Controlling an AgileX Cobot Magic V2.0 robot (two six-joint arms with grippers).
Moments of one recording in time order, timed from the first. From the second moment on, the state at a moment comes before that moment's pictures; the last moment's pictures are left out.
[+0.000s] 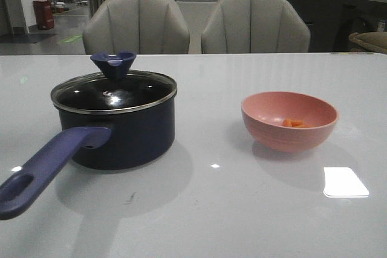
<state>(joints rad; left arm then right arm) -0.16 1.34 -1.18 -0.28 0.81 0.02 0.14 -0.01 0.03 0.04 0.04 -0.02</state>
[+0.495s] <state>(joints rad) -0.44 1.70 -1.55 0.02 0.98 -0.40 0.14 -0.01 0.03 0.04 0.04 -0.02</state>
